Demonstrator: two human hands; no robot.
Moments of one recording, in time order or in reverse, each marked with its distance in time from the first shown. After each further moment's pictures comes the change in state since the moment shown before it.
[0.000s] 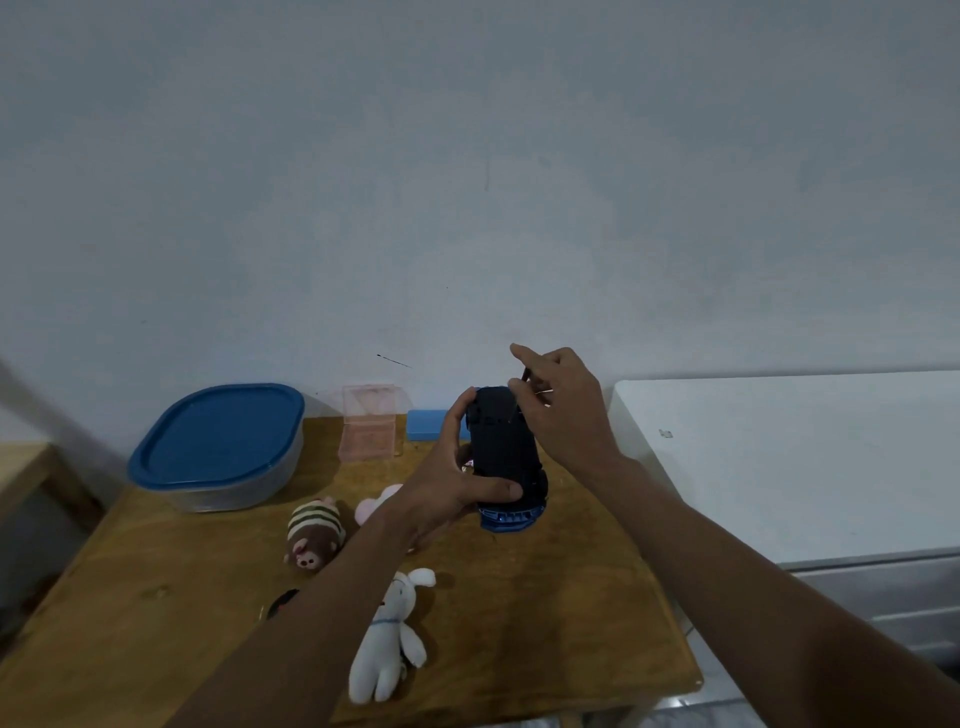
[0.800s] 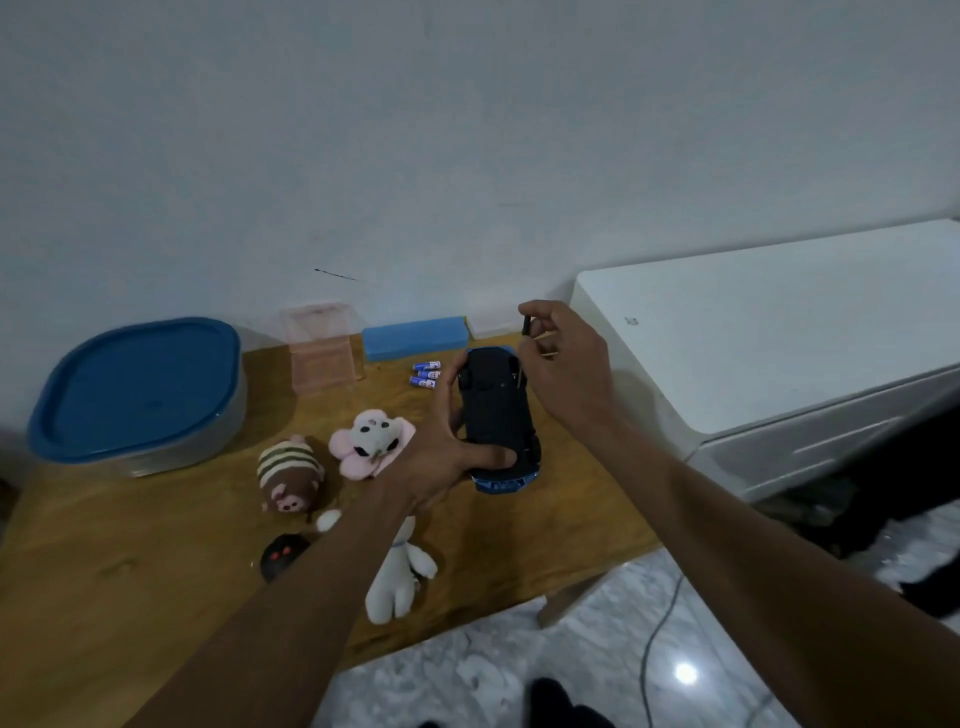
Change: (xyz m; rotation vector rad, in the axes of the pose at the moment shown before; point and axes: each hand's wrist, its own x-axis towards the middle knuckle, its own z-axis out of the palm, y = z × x) left_hand 0.001 -0.058 -0.020 -0.057 -0.164 -0.081; right_hand -0.048 0.004 0.022 0.059 0.069 0.420
